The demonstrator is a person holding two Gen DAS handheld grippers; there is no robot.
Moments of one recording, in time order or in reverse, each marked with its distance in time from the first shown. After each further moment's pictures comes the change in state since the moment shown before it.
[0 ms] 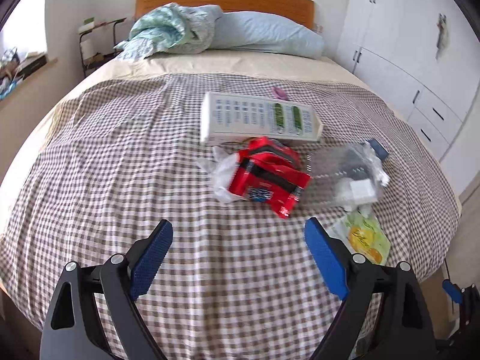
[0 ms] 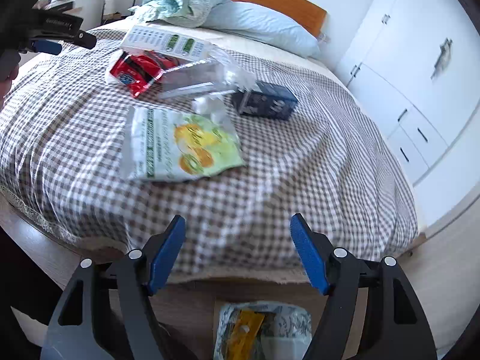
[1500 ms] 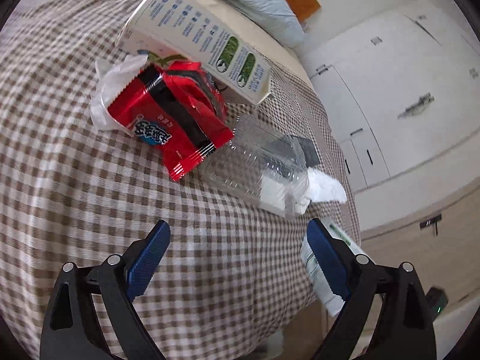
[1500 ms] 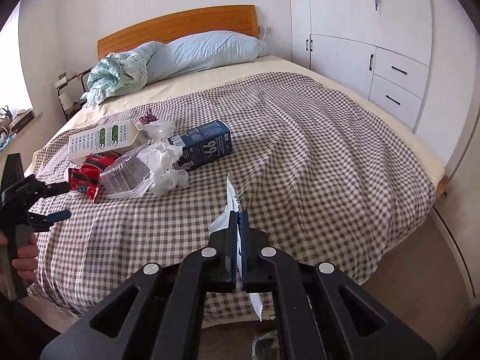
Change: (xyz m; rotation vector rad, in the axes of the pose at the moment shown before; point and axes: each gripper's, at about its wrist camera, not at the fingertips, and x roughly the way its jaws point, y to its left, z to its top) left arm 0.094 -0.039 -0.022 -0.412 0.219 -0.550; right arm 0.006 -0.153 0.003 0.491 -0.100 0.114
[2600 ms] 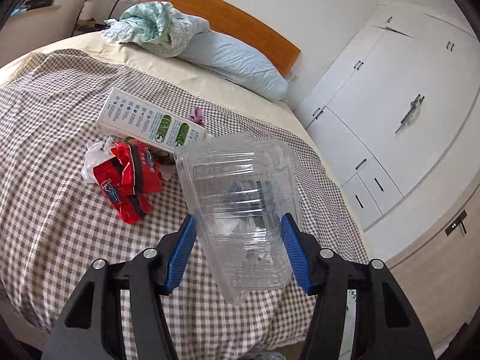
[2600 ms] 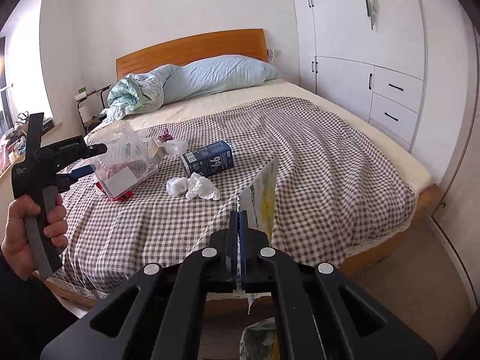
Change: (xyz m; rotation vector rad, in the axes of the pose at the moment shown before) left arm -0.065 -0.154 -0.074 0.224 -0.336 0.149; right arm -0.104 -0.039 -0.023 -0.035 -0.114 0.052
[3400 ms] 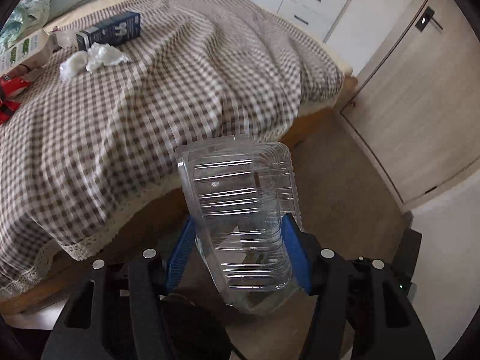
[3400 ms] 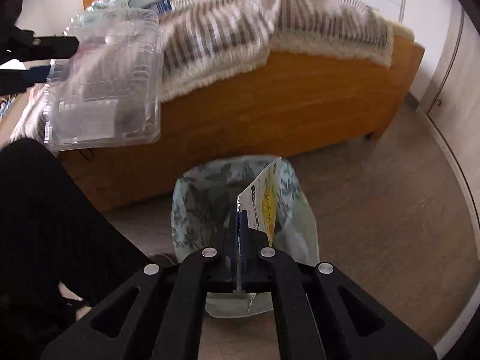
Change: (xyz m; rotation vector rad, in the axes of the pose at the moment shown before) left arm 0.059 -0.125 -0.254 0.546 0.607 -0.032; right arm 0.043 -0.113 -0.252 0.082 0.447 -0.008
